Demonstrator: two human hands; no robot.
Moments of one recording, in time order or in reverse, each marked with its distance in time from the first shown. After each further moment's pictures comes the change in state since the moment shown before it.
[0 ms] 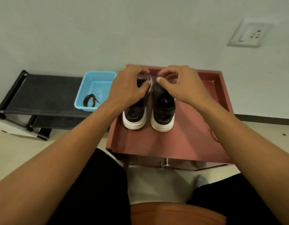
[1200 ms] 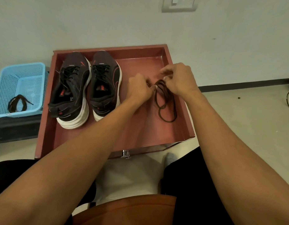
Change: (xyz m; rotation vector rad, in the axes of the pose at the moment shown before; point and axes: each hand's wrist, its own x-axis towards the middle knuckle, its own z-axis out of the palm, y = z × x) left_hand 0.020 0.125 0.230 -0.142 -0.366 -0.279; right_hand -0.054 0.187 -0.073 -0.123 0.081 0.440
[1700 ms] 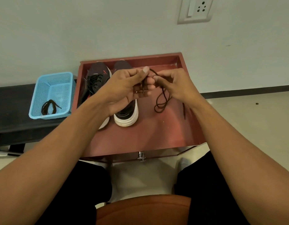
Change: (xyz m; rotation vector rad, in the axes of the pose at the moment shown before) left_hand -0.078 0.012 -0.148 -0.981 -0.378 -0.043; right_hand -0.025 -0.054 0.005 0.363 -0.169 -0.371
